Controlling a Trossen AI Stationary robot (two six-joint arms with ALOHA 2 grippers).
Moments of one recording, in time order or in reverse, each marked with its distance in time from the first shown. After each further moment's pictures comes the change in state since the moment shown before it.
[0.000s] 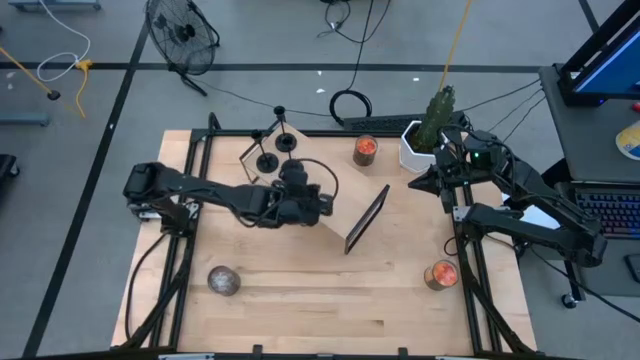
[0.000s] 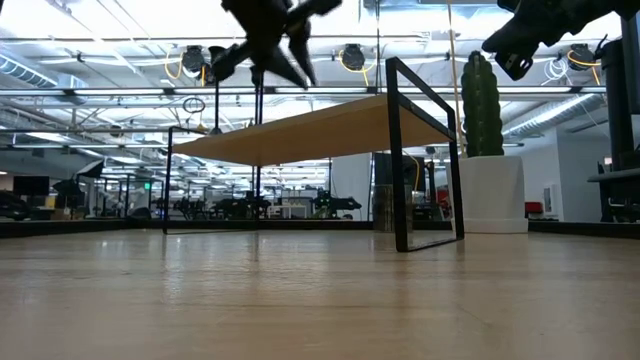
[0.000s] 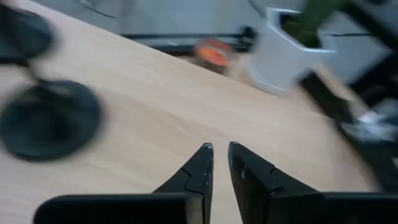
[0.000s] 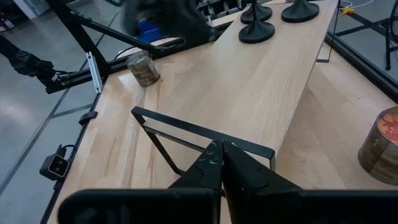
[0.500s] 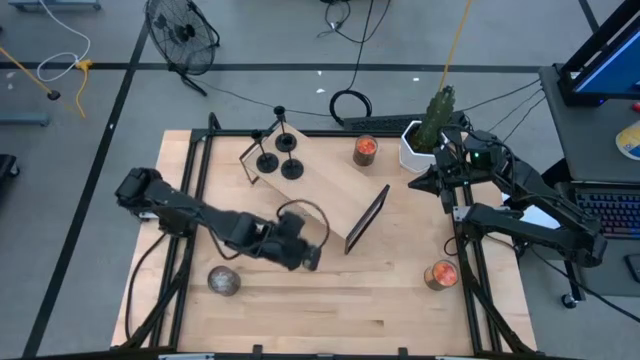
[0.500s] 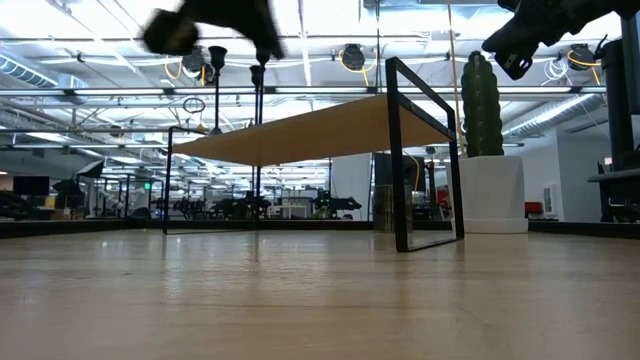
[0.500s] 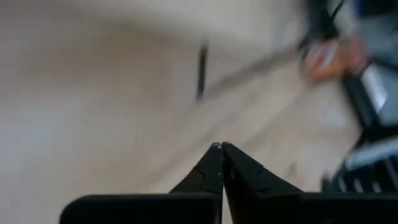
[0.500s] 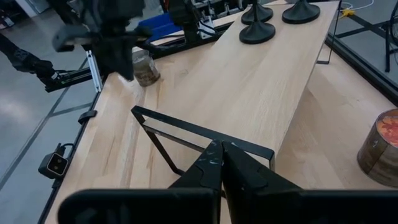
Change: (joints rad) left arm -0.228 -0.033 -0.001 -0.114 0.427 -0.237; right arm 0.000 0.000 0.000 0.000 0.000 -0.012
